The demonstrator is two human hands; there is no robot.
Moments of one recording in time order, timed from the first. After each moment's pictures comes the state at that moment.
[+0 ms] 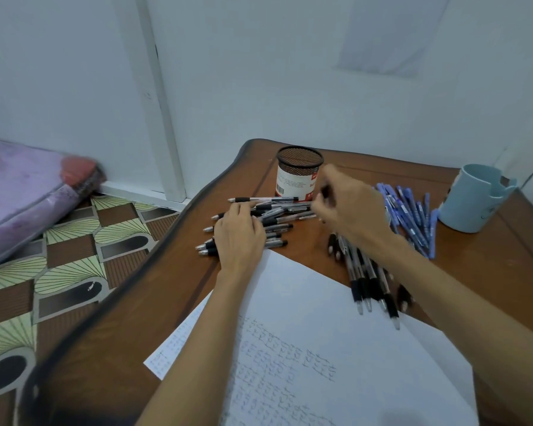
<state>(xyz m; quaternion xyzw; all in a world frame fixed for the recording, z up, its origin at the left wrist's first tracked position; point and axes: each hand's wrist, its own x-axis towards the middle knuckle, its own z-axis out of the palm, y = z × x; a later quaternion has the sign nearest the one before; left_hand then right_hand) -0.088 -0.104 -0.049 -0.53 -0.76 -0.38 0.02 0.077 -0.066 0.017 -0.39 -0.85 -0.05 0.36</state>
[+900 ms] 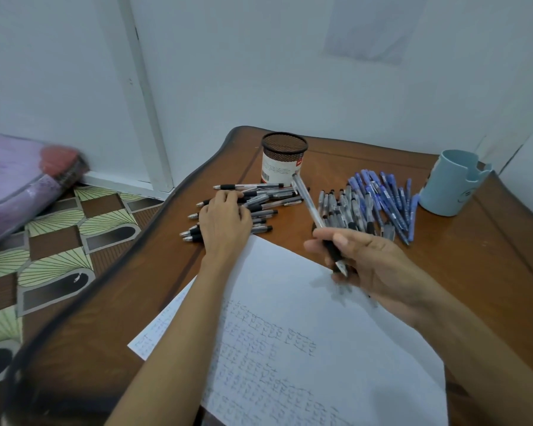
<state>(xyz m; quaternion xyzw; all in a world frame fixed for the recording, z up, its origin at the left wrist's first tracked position) -0.090 -0.104 -0.054 -0.54 -0.75 -0.37 0.03 0.137 -0.164 0.013 -0.34 -0.57 0.68 0.31</state>
